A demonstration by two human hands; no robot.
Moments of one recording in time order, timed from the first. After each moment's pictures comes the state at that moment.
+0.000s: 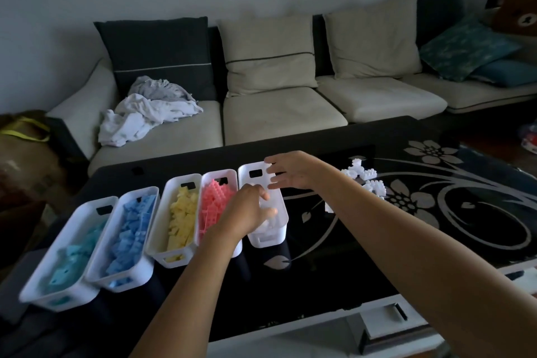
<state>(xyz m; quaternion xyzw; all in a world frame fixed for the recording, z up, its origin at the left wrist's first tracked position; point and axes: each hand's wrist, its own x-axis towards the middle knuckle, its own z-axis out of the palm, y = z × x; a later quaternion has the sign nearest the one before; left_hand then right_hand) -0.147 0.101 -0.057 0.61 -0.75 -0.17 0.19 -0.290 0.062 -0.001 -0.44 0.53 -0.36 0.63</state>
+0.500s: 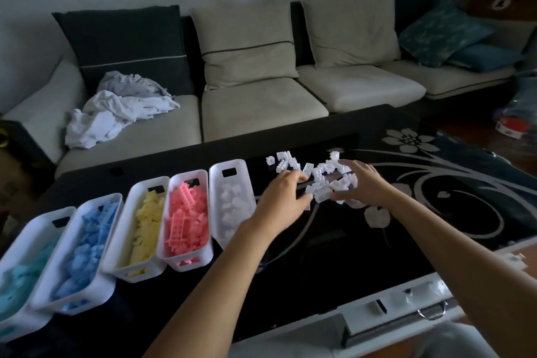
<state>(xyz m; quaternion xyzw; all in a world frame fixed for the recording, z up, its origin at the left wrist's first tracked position) -0.257 0.095 -0.064 0.47 -0.83 -0.15 0.26 -0.477 0.080 -0.087 -0.65 0.70 -0.21 0.21</state>
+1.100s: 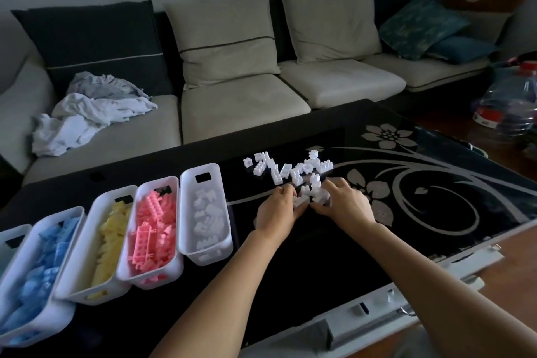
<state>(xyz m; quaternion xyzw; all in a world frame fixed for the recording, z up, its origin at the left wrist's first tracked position) -0.307 0.060 -0.133 0.51 -0.84 -0.05 0.19 -0.469 0.096 -0.131 -0.65 0.73 -0.19 0.01</state>
